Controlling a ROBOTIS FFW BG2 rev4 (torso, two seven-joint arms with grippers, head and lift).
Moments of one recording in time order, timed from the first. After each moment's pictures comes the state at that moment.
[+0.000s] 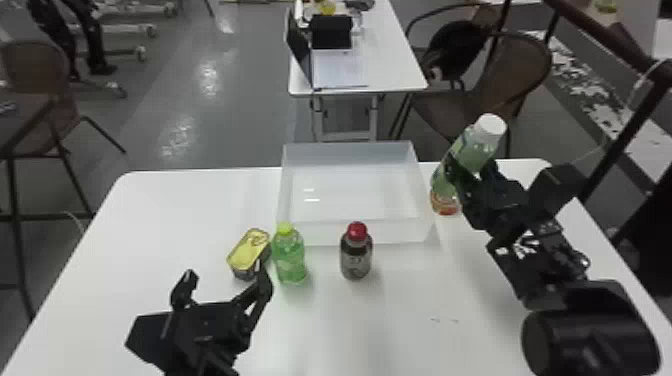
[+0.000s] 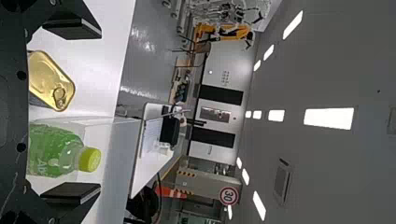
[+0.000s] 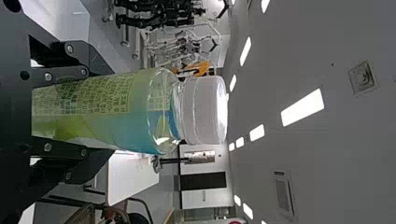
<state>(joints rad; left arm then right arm) 0.45 0.02 -0.13 -1.77 0.13 -0.34 0.16 -0.13 -0.18 0.17 -1.36 -0.31 -0.25 0.24</state>
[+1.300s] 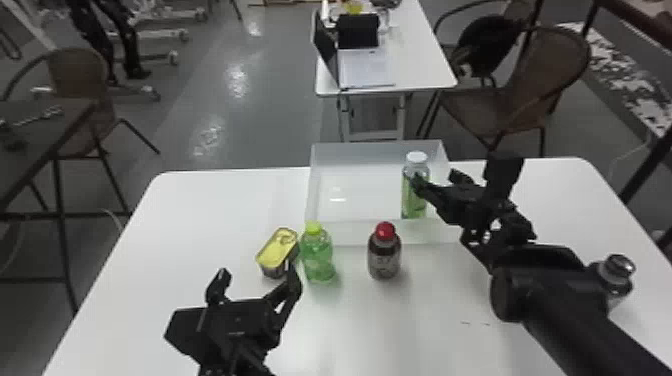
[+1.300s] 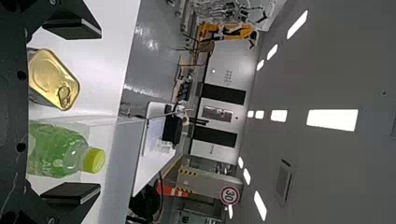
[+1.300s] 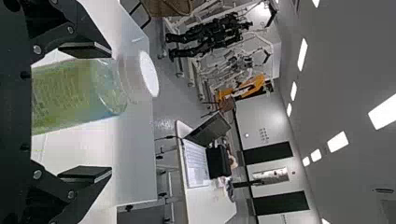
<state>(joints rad) 0.43 0.04 -0.14 -1.74 0.16 -0.35 0.16 -0.58 -0.02 0.30 -0.54 -0.42 -0.29 0.34</state>
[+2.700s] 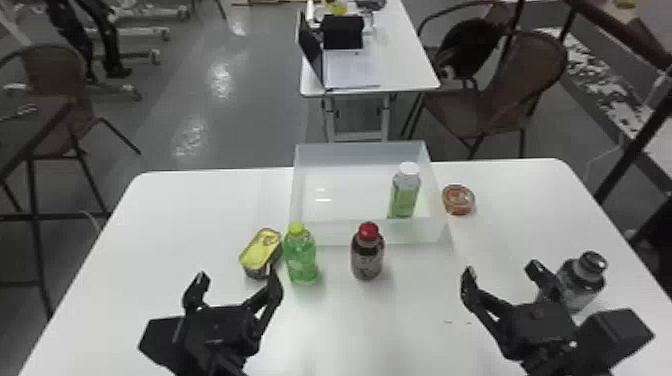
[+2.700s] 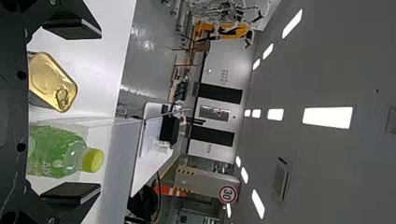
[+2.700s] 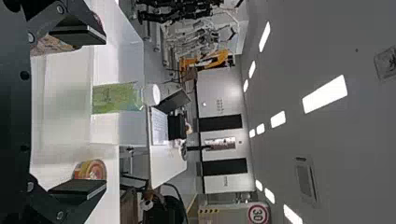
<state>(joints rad) 0.45 0.06 -0.15 -1.75 0.15 -0.37 0.17 0.42 -0.13 0.10 -1.75 -0.18 -0.28 0.11</state>
